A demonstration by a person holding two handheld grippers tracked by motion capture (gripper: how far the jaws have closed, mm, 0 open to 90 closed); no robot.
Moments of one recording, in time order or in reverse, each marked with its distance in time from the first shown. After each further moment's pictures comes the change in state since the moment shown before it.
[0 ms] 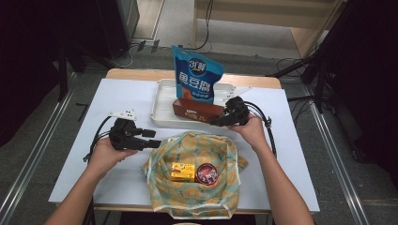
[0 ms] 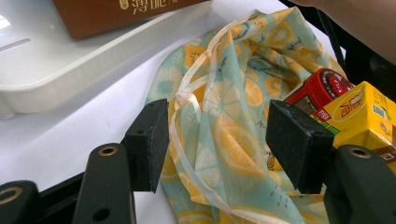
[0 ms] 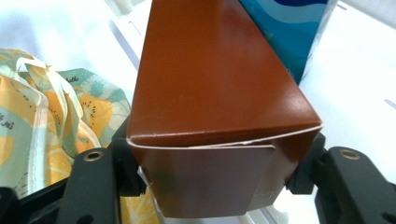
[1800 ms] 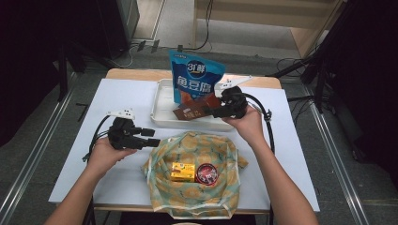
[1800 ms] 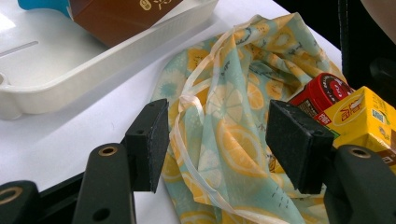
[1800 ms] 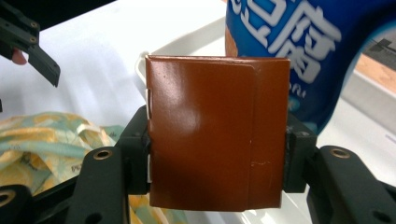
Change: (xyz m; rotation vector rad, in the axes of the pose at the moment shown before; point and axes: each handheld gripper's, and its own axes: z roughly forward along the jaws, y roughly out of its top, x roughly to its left) left arm 0.001 0.000 -0.003 -0.012 0.005 -0.010; right arm 0.046 0.045 -0.035 -0.106 -0.064 -0.054
